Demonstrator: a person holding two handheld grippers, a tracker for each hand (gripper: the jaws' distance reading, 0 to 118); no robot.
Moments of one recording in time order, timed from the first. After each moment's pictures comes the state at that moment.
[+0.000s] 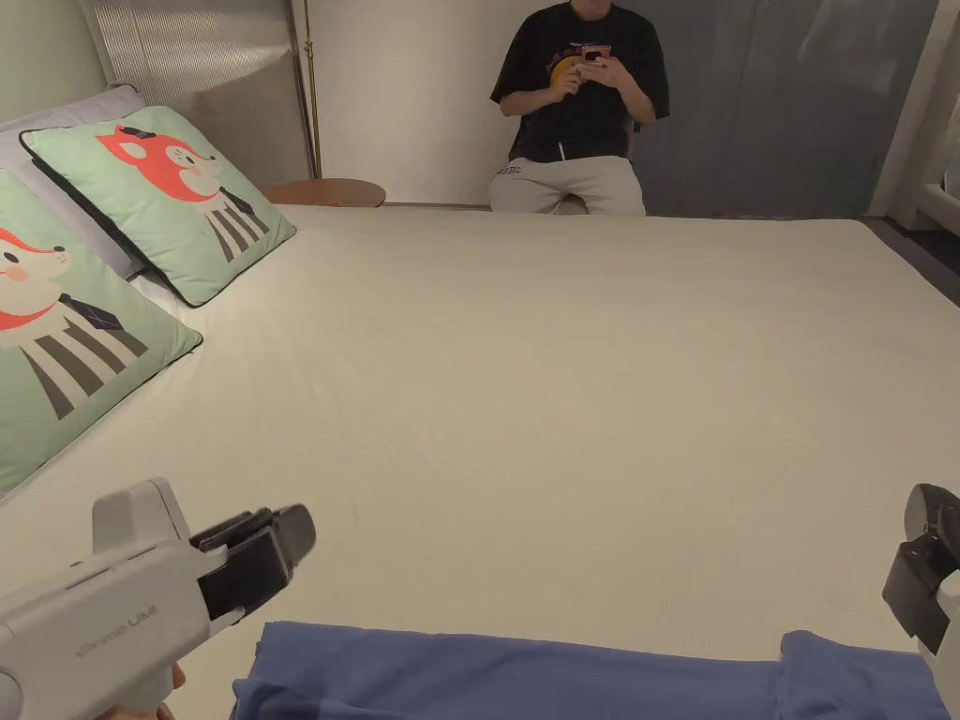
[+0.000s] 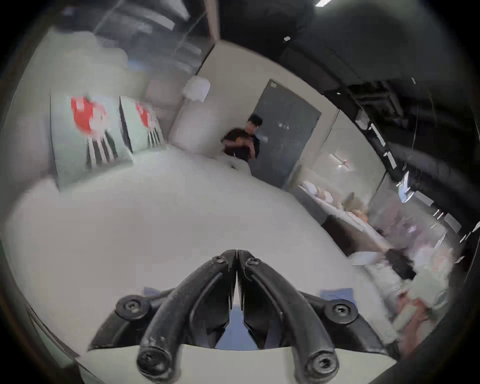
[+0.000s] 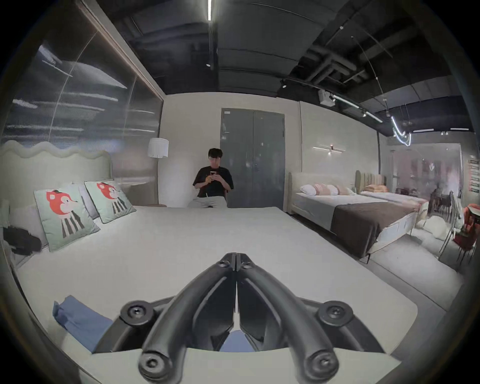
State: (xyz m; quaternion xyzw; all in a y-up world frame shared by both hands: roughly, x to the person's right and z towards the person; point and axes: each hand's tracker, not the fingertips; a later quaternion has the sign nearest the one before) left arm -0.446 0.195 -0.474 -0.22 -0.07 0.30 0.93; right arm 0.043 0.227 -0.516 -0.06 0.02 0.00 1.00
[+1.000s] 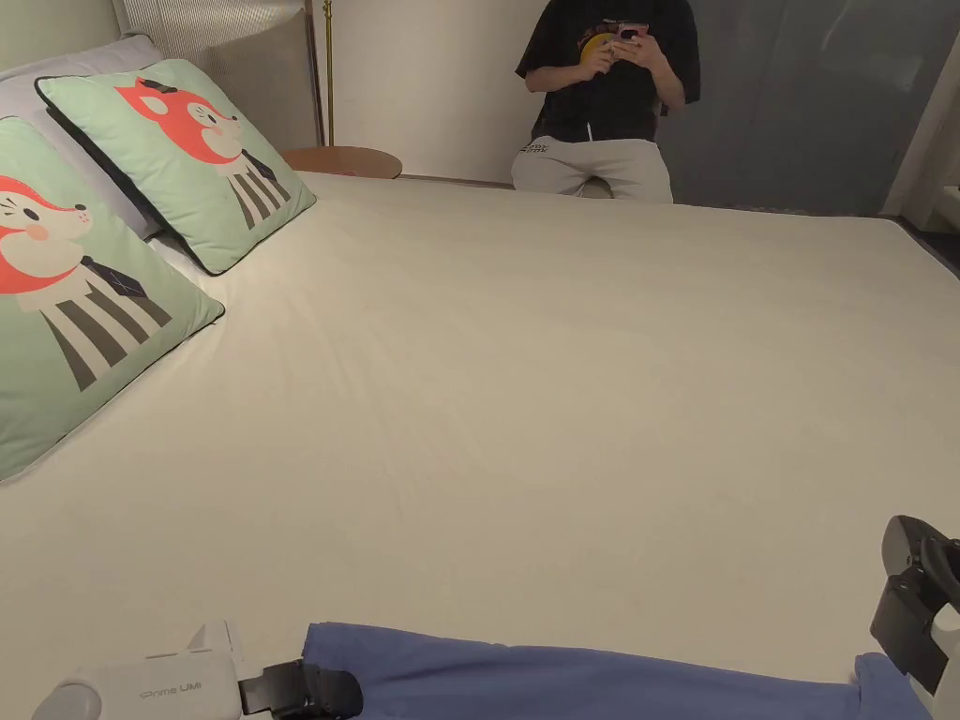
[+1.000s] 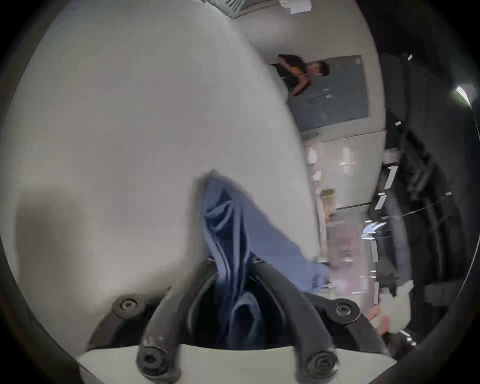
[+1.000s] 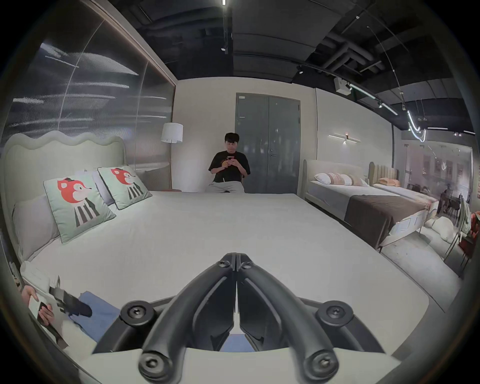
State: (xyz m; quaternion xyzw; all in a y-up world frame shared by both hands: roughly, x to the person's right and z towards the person) left arm -0.518 0.046 -0.505 -0.43 -0.08 0.48 0.76; right arm -0.026 0.220 -0.521 -0.11 0.06 0.02 0.99
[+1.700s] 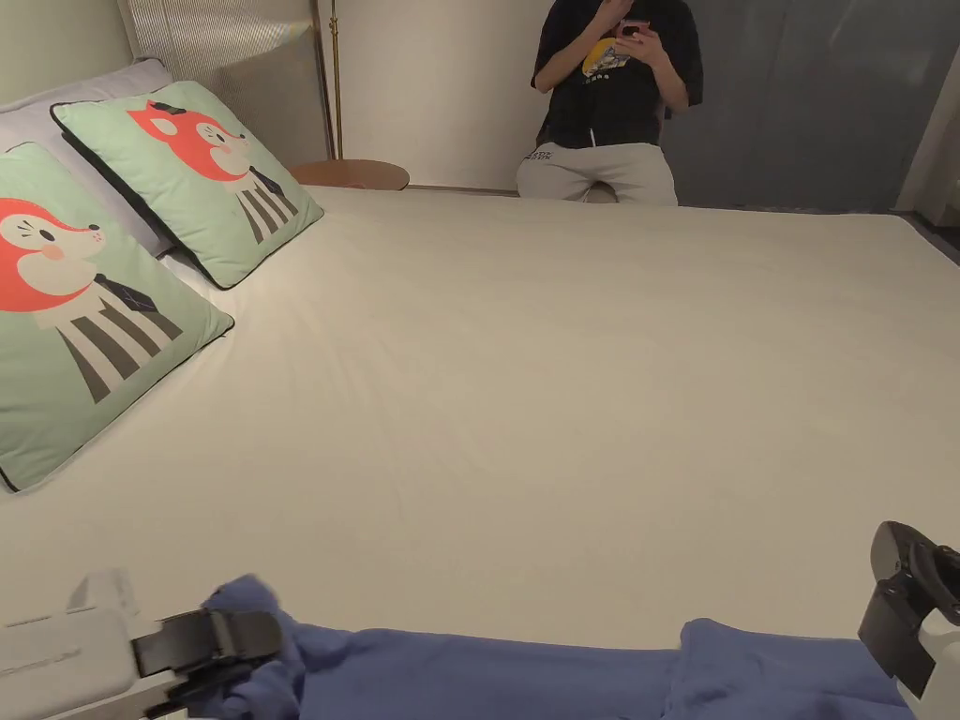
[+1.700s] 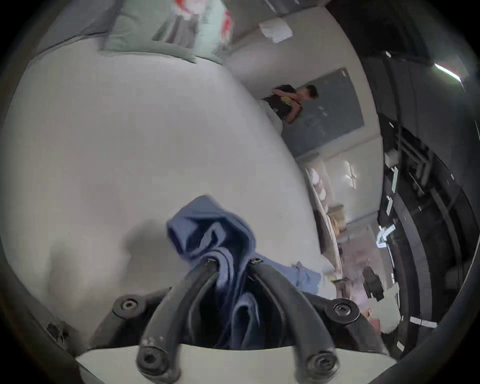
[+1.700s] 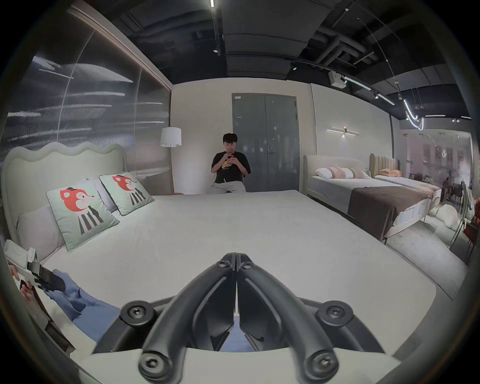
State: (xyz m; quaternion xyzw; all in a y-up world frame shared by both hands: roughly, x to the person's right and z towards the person) left arm -0.534 0.139 -0.472 -0.34 -0.09 0.44 0.82; right arm -0.018 0.217 -0.510 -0.11 0.07 -0.01 0.99
